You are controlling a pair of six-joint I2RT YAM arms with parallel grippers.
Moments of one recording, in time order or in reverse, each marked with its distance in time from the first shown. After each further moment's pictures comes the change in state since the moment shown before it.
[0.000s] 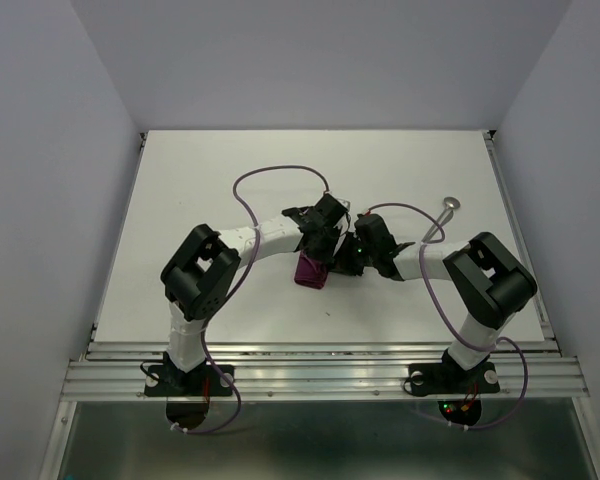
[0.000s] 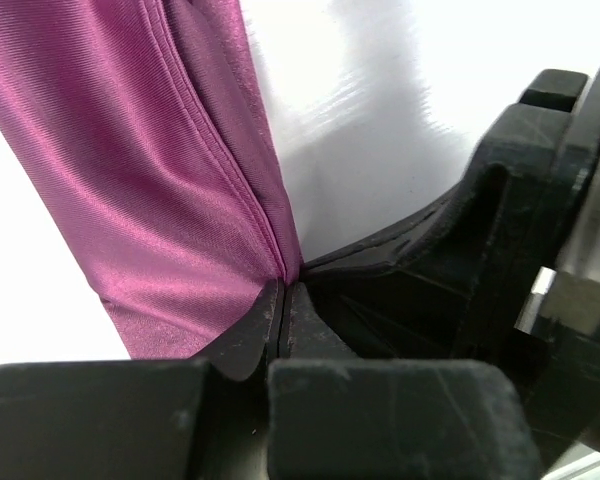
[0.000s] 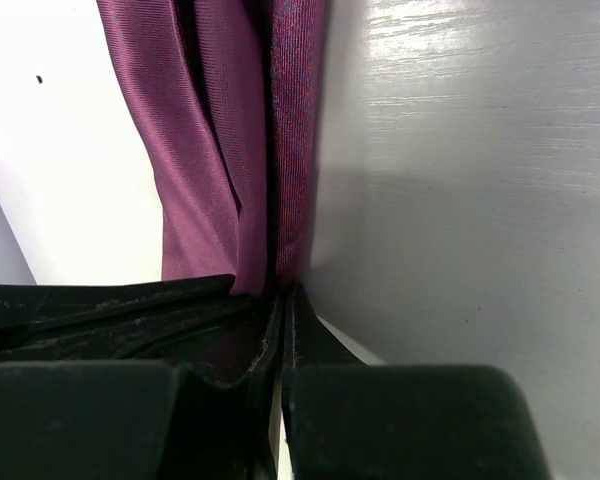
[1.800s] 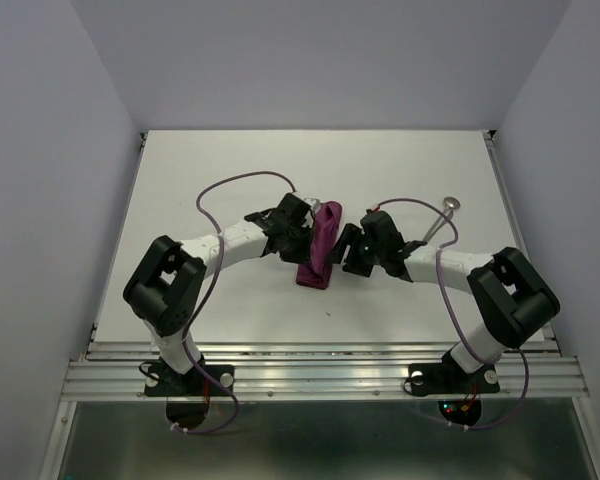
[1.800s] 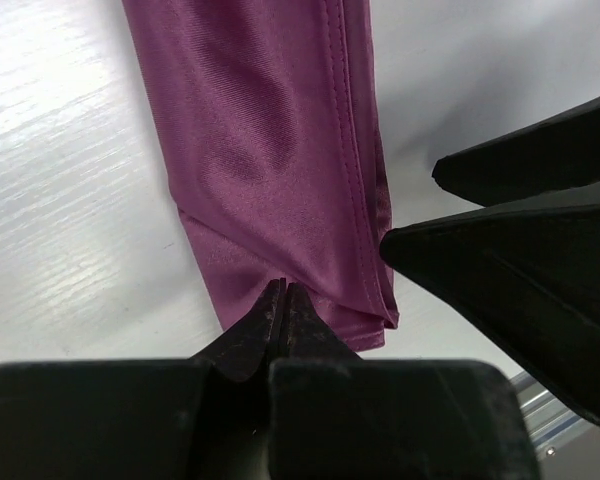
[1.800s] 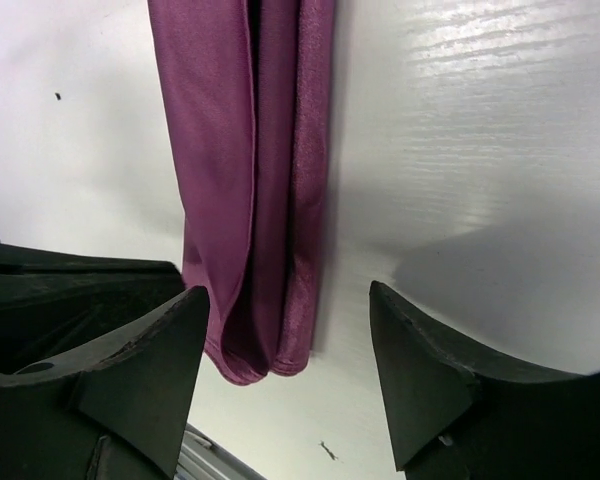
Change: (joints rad) left arm 0.134 -0.216 -0.250 0.092 0.164 -0.034; right arm 0.001 -0.157 -0.007 -0.156 0.100 -0.021
